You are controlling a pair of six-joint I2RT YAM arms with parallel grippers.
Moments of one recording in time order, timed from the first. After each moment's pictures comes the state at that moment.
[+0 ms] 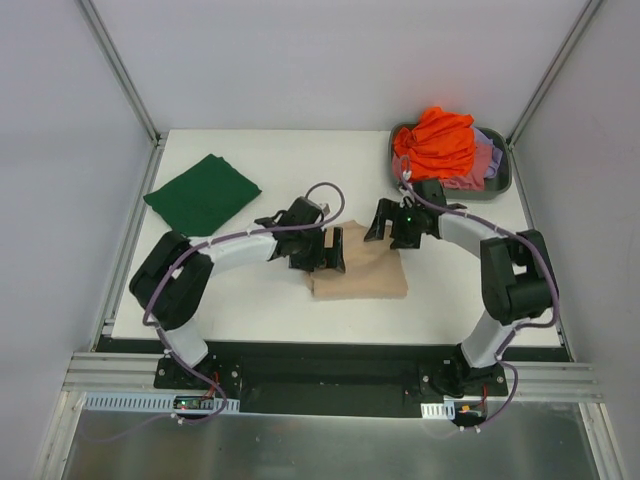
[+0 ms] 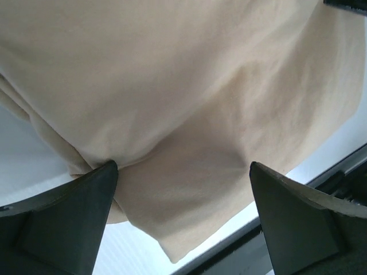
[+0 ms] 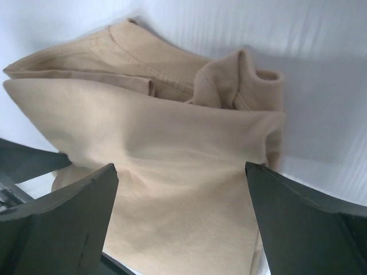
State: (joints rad) left arm -0.67 1.75 1.08 -0.29 0.25 -0.62; right arm 0.25 1.76 1.05 -0.29 -0.44 0.41
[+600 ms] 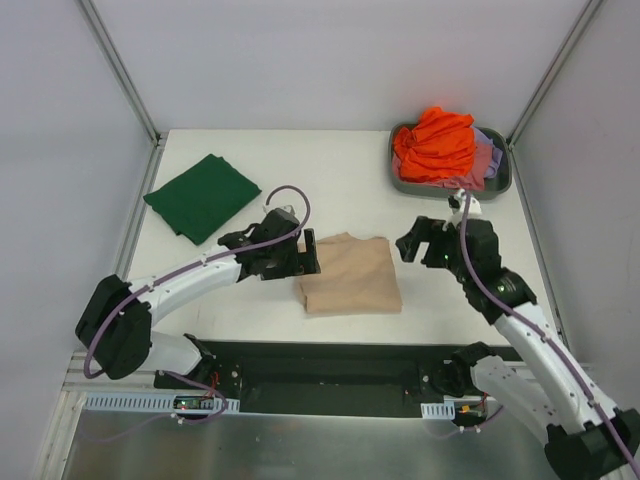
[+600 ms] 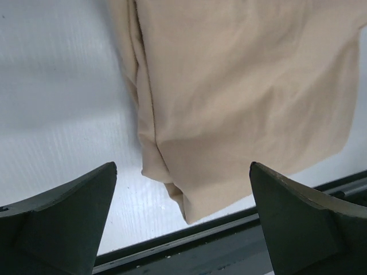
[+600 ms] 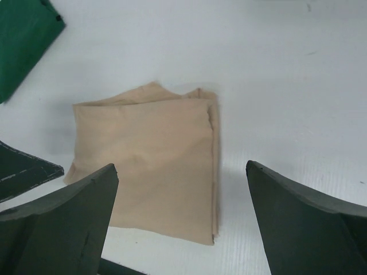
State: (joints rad) left arm -0.73 1.32 0.88 -0.50 -0.01 -0.78; right arm 0.43 0.84 0.78 -0.46 0.00 0.42
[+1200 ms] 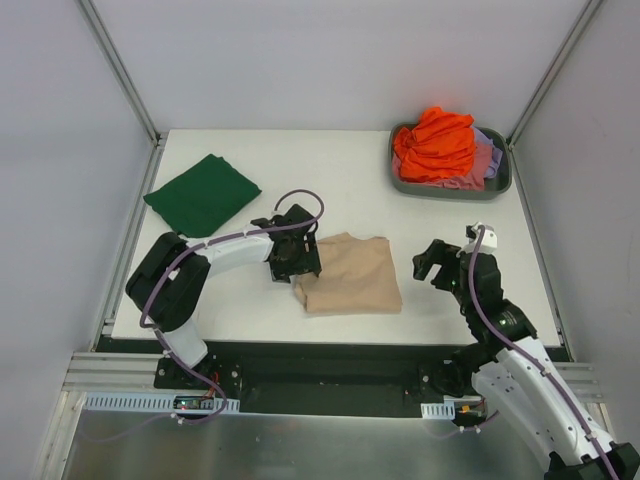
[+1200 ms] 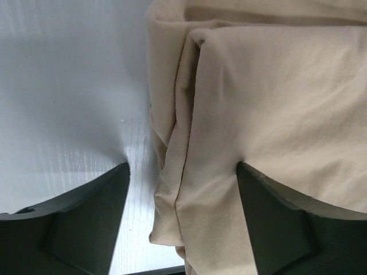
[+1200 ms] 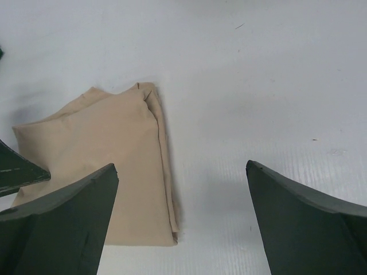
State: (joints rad) left arm -0.69 1.69 1.01 -0.53 -0.01 -0.88; right arm 0.42 0.52 0.46 -0.42 0.24 0.51
